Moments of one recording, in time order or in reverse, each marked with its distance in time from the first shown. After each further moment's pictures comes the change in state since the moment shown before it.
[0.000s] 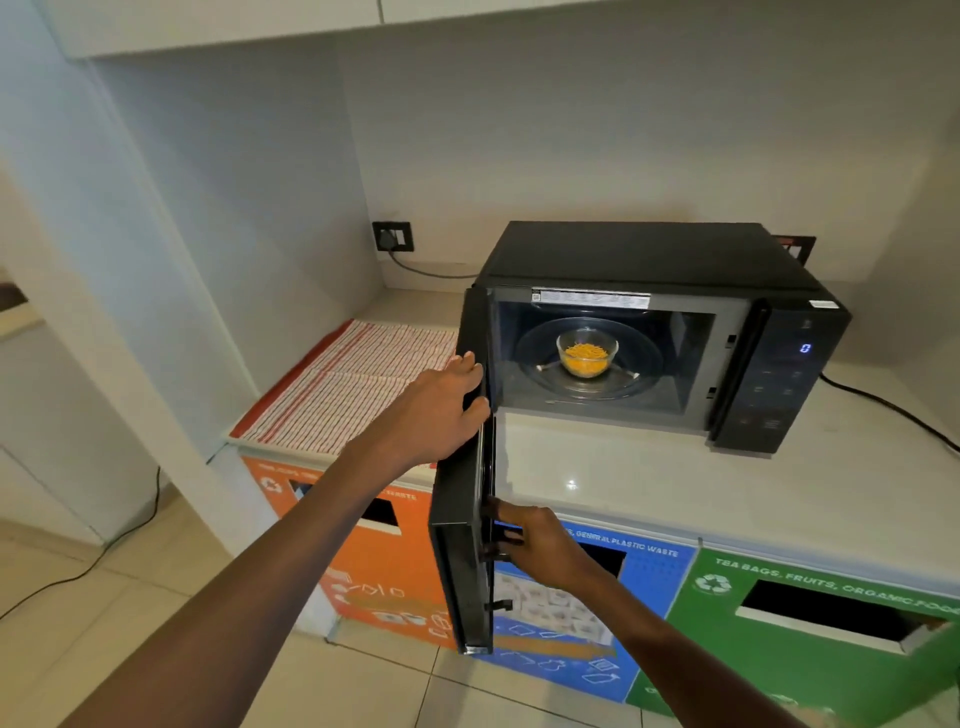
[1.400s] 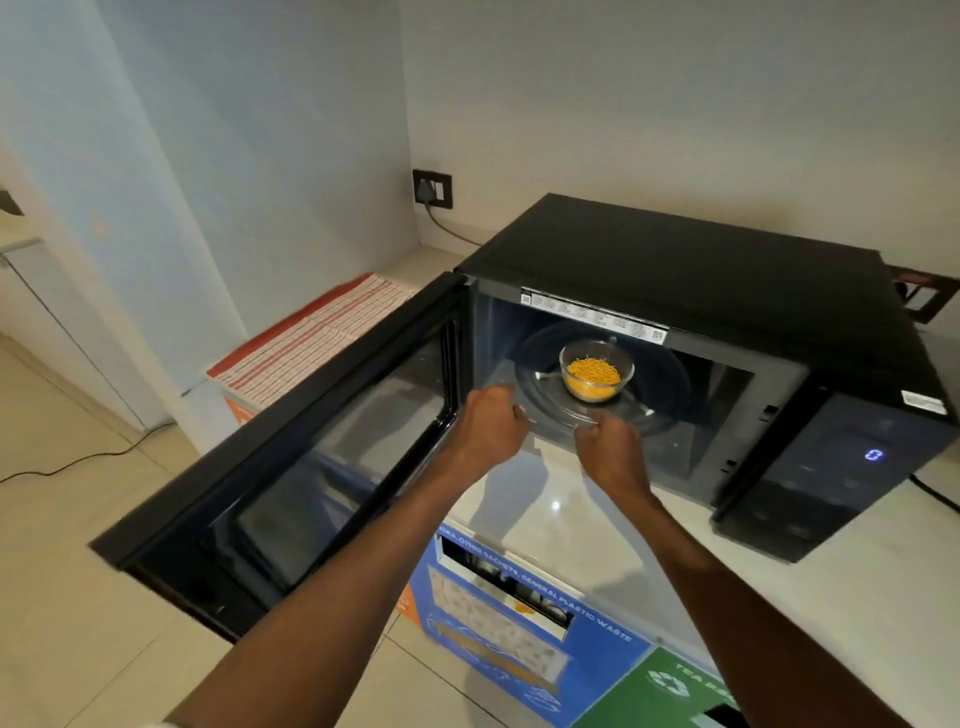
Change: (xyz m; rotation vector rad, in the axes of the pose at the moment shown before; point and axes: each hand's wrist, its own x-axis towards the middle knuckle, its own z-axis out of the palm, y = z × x) left_hand 0.162 0.056 0.130 -0.318 0.207 -0.437; right_hand 0.137 0.095 -0.193 -0.341 0.409 0.231
